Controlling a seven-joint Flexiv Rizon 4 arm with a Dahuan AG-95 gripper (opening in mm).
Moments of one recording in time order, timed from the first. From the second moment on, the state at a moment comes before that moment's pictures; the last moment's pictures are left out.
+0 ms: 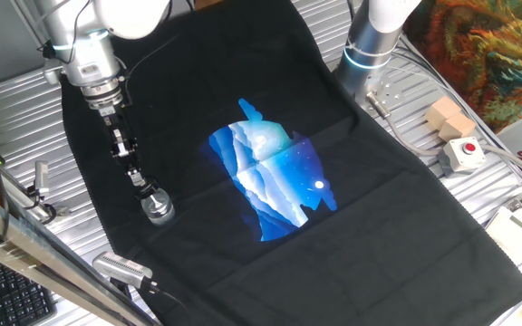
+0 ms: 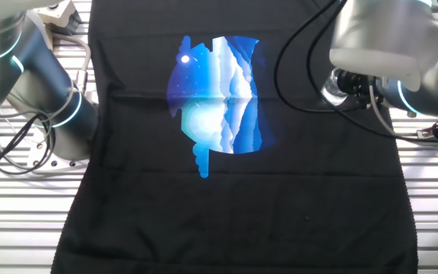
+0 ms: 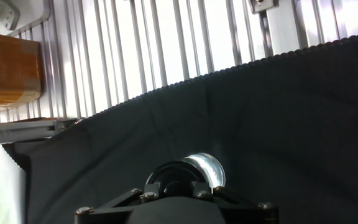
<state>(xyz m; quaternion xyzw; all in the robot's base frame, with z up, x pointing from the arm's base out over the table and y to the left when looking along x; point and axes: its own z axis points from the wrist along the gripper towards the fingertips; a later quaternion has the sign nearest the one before) 0.673 0.061 0.142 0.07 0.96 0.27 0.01</state>
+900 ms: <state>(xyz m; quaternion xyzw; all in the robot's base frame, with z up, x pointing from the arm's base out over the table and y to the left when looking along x) 0.673 0.061 0.144 0.08 0.97 0.24 0.01</state>
